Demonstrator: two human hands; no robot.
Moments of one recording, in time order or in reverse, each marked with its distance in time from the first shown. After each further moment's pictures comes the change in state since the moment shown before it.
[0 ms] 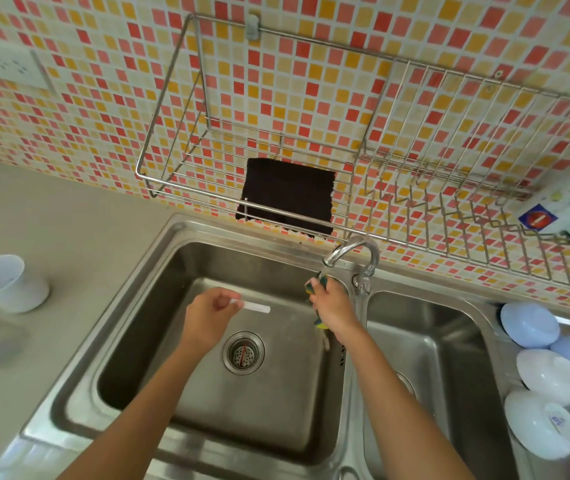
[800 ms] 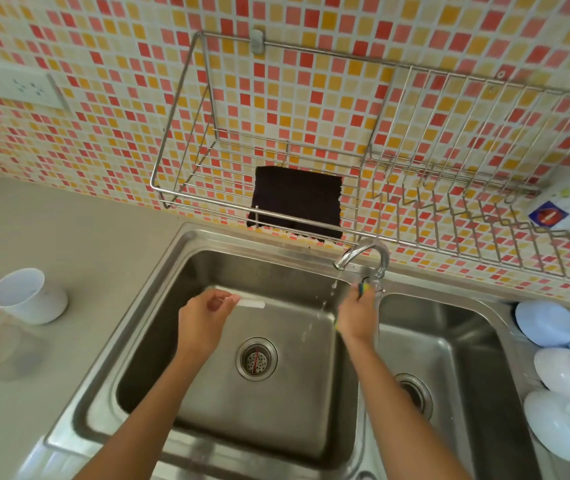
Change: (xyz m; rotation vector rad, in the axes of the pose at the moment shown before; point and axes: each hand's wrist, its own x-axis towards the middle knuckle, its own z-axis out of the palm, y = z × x) left_hand 0.000 -0.001 -0.026 0.117 0.151 0.108; right_hand -0.015 0.008 0.004 0.066 0.472 0.187
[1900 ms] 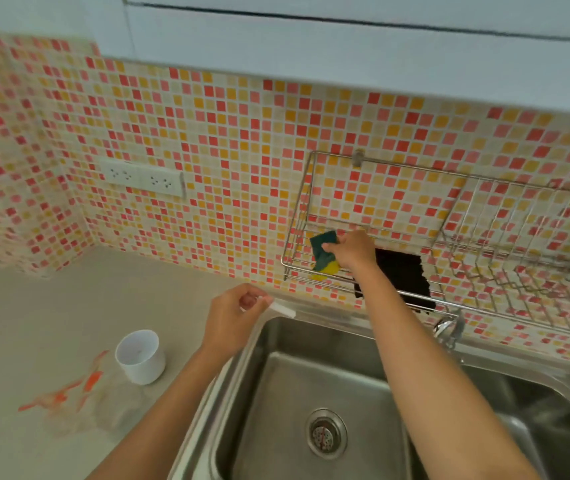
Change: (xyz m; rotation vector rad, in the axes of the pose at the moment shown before) left_hand 0.066 0.019 -0.185 -0.115 0.010 0.313; right_hand -0.066 -0.283 0.090 -0.321 -0.236 -0.435
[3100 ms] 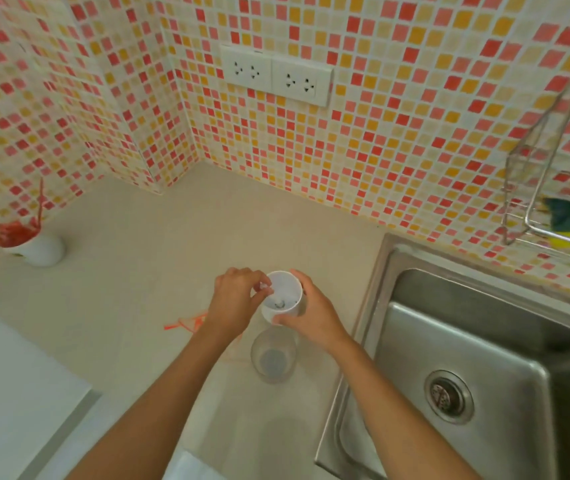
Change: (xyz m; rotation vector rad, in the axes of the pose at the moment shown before) left_hand 0.001 -0.251 -0.157 0.461 -0.096 -0.097; right_hand -0.136 -0.046 0.357 0.348 -0.561 -0.221
